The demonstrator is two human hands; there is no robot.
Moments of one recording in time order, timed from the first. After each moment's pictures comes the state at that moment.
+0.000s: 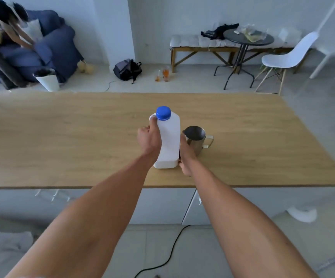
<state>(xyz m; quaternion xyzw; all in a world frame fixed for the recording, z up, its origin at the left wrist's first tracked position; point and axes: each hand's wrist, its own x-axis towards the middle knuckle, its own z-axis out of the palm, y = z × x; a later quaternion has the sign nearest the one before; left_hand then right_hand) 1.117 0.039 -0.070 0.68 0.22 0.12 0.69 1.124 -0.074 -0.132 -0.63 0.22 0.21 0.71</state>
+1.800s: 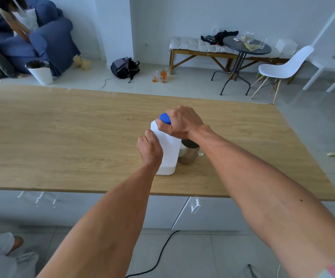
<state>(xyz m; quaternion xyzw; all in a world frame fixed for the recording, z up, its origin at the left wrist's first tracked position) 1.128 0.017 -0.085 0.66 0.28 0.15 0.68 1.189 -0.090 -0.014 -0.94 -0.29 -0.14 0.10</state>
